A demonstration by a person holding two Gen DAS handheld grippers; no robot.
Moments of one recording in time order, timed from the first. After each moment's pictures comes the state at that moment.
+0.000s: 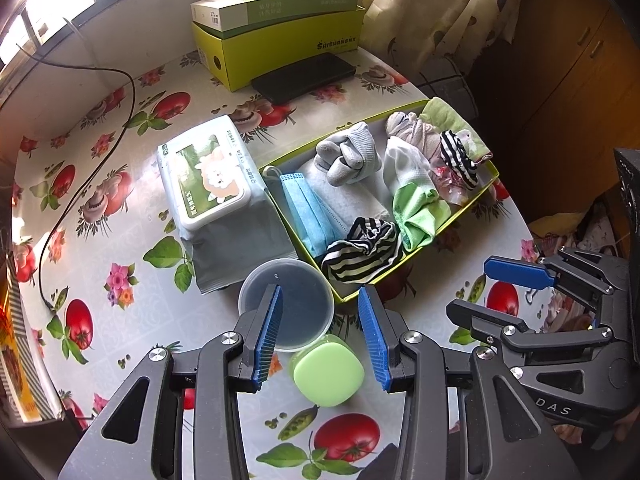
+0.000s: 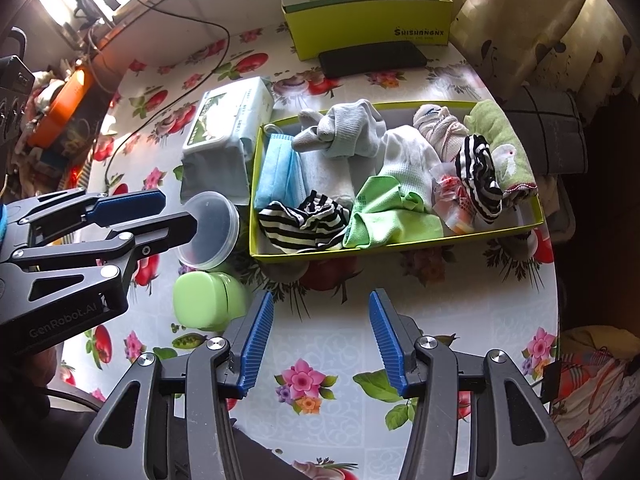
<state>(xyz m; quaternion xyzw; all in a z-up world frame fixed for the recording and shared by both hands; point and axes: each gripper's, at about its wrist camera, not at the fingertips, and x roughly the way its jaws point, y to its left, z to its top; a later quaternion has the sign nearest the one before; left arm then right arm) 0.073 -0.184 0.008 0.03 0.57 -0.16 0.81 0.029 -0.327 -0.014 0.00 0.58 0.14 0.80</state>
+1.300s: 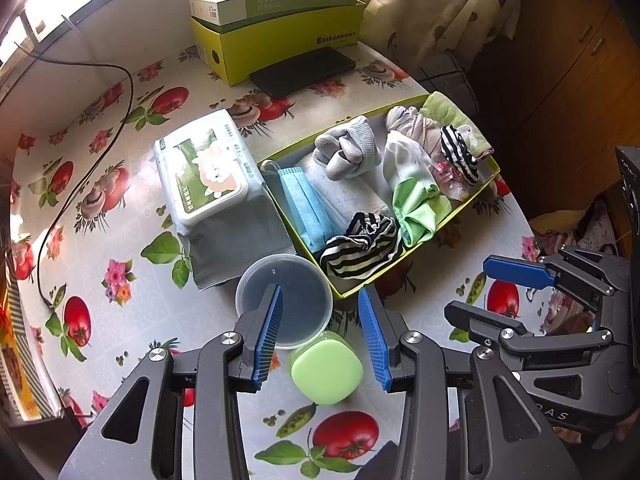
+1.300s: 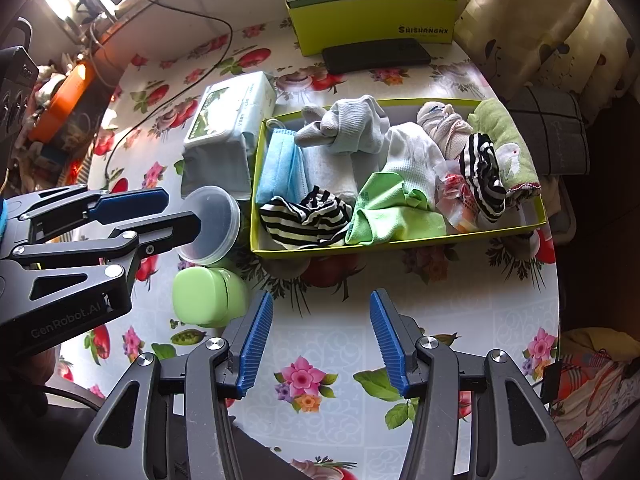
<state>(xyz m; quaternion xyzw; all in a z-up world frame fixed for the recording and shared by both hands) 0.073 -0.183 0.005 0.03 0.57 -0.16 0.80 0.029 -0.325 -0.016 0.00 0.58 0.14 0.80</state>
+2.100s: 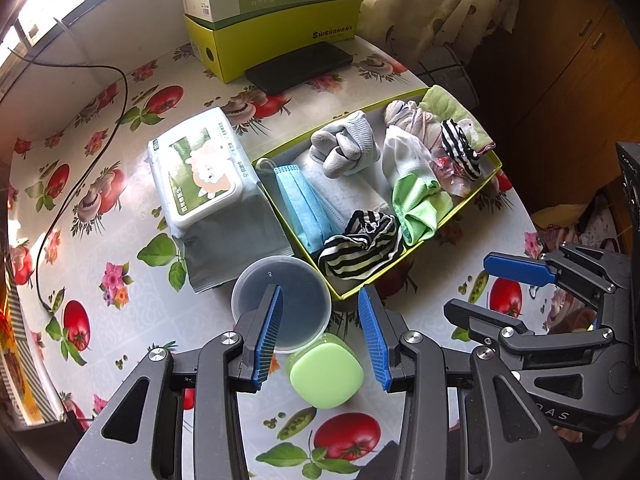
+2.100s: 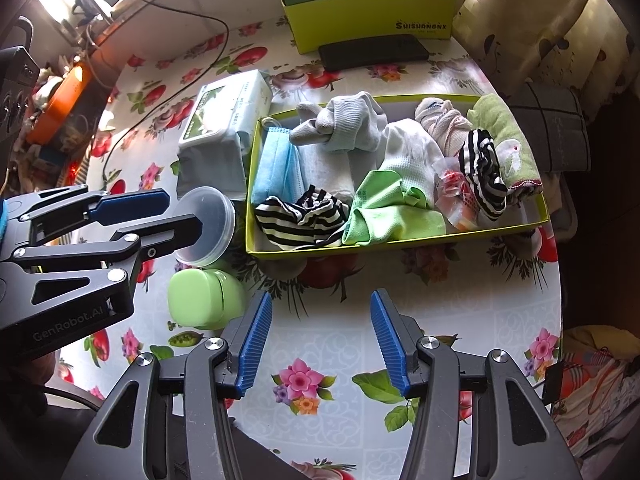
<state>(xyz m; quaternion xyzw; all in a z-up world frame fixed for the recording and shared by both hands) 0.069 -0.181 0.000 0.03 0.58 -0.16 0.80 0.032 -0.328 -0.017 0.00 0.58 0.14 0.80</state>
